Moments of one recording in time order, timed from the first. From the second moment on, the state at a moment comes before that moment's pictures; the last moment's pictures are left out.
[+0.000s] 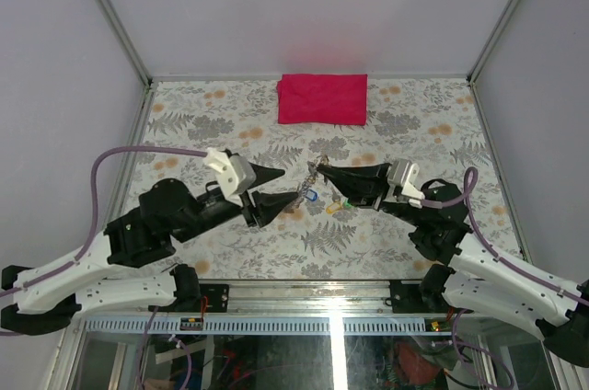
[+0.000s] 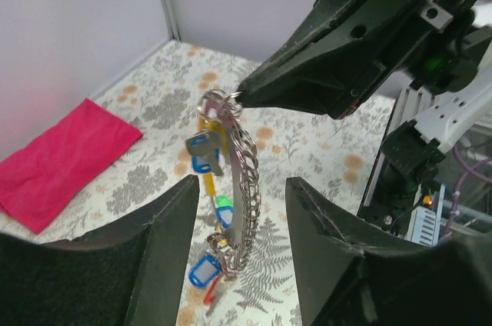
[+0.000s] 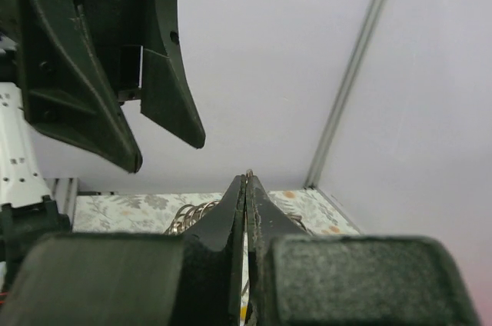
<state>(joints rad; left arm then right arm) -1.20 0.78 1.07 -0.28 -0.13 0.03 0.90 0.80 0.63 0.65 -0.32 -0.11</state>
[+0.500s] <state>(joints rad) -1.20 0.70 0.99 -0.04 0.06 0.09 0.90 0.77 0.61 0.85 -0.49 0.13</state>
